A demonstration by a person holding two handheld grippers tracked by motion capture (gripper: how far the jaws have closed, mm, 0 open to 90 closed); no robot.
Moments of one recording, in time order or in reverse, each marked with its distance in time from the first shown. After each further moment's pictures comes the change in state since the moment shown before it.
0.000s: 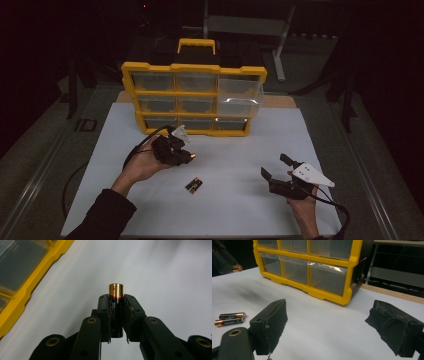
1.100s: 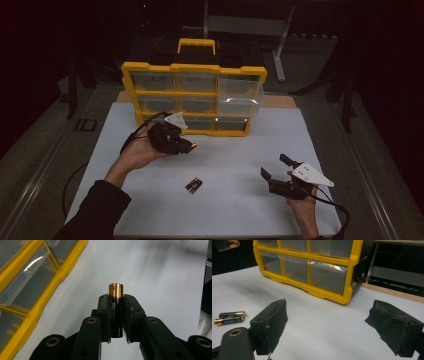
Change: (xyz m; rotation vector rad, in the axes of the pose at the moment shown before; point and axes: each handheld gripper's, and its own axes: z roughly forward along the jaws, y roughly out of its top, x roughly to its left) left arm 0.013 0.019 -0.031 -0.078 -0.046 0.036; right arm 0.001 0.000 0.001 0.008 0.001 -0.001
